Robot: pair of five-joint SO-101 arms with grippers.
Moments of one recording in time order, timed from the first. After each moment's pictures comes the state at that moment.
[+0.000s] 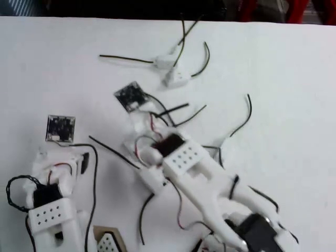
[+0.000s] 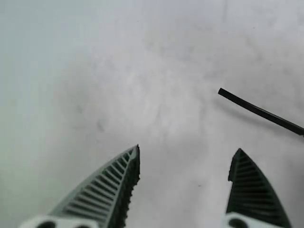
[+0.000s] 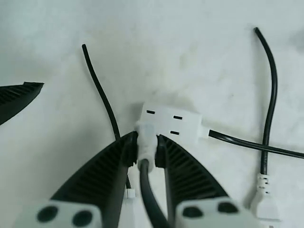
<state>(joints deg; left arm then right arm) -27.4 -70.1 86.2 44.1 -24.9 -43.2 -14.5 35.0 44.7 -1.6</state>
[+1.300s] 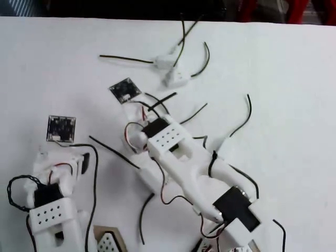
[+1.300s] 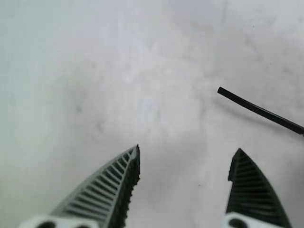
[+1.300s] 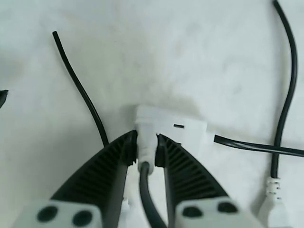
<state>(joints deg) -27.3 -70.1 86.4 44.0 -24.9 -41.6 1.2 24.5 49.3 -2.2</state>
